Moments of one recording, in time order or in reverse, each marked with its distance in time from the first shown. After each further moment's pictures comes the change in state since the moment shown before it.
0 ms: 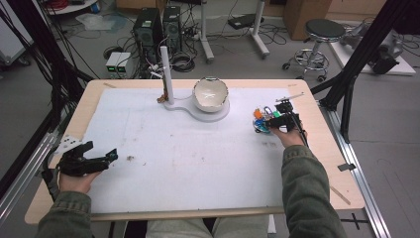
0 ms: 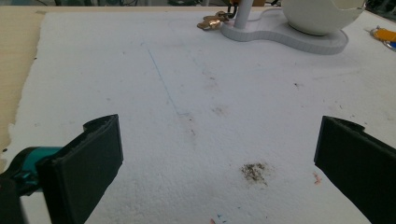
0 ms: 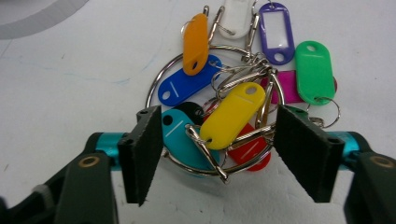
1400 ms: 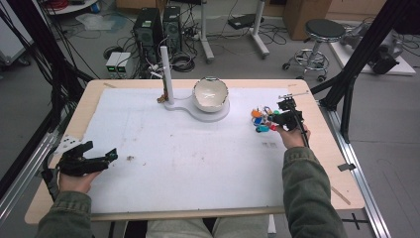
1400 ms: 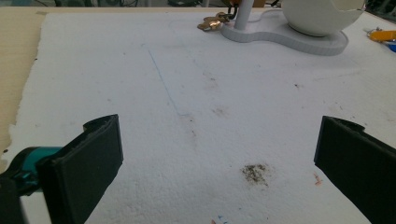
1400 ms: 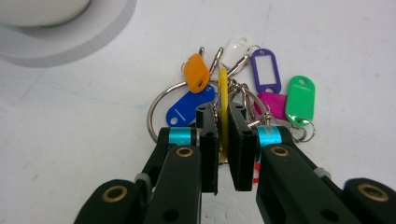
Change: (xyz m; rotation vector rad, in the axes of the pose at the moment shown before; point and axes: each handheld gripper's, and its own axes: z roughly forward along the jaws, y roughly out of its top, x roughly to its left) left arm 0.001 0.000 0.000 -0.007 0.000 -0.001; right arm 0.009 0.002 -0.028 -0.130 -0.016 -0.037
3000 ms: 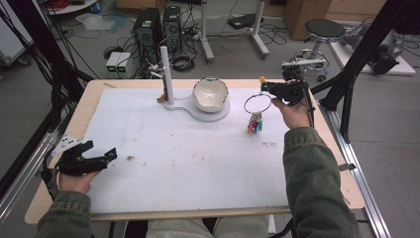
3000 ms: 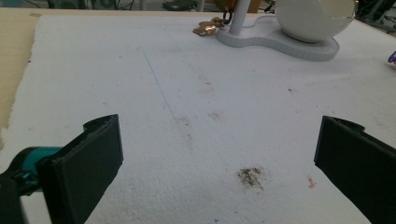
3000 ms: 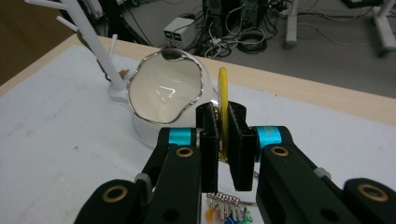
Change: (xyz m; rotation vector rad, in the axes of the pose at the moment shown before) left arm 0.003 0.000 -0.001 -0.017 -0.026 -0.018; right arm 0.053 0.078 -0.097 -0.230 0.174 -0.057
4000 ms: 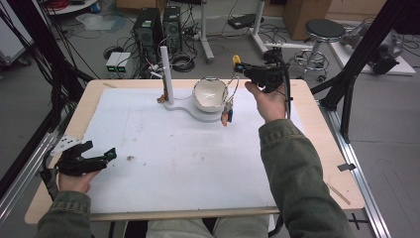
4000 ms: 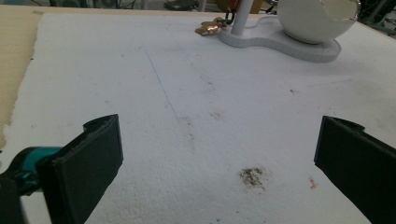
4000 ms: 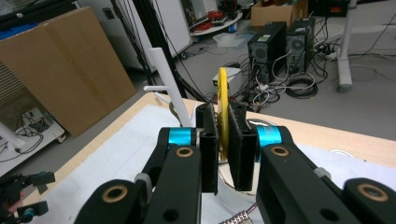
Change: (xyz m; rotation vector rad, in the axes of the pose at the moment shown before) left arm 0.002 0.000 0.000 0.001 0.005 -0.008; right arm 0.075 0.043 -0.003 -0.189 0.177 0.082
